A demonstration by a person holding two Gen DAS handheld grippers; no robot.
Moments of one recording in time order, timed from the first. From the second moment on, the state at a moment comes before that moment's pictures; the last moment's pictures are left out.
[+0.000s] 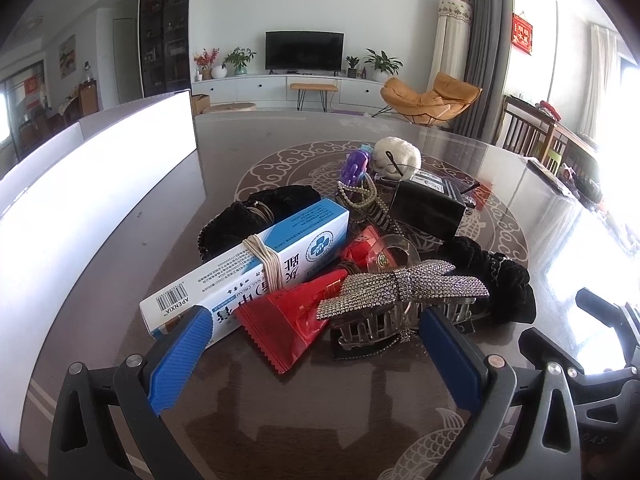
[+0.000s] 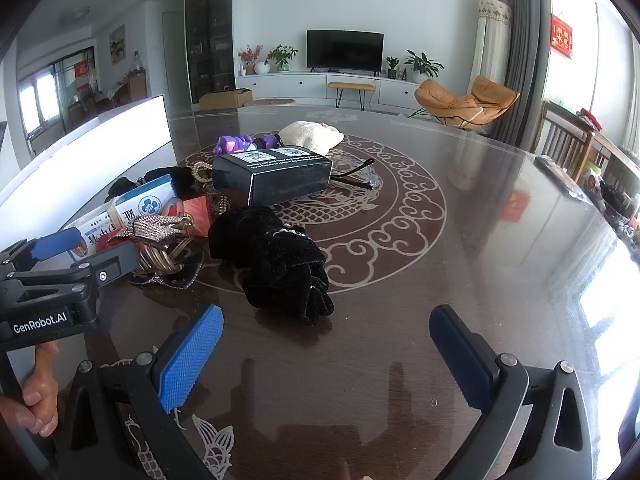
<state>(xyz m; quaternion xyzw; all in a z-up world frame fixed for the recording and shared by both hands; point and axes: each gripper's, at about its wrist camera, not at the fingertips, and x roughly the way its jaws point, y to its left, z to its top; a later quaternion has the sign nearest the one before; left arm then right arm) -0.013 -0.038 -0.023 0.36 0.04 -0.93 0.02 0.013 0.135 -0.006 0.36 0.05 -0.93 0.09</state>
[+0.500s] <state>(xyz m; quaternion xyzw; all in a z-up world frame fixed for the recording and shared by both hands) -0.009 -0.021 -0.022 0.35 0.00 -0.94 0.02 0.013 0.134 -0.007 0.36 0.06 -0.93 0.09</state>
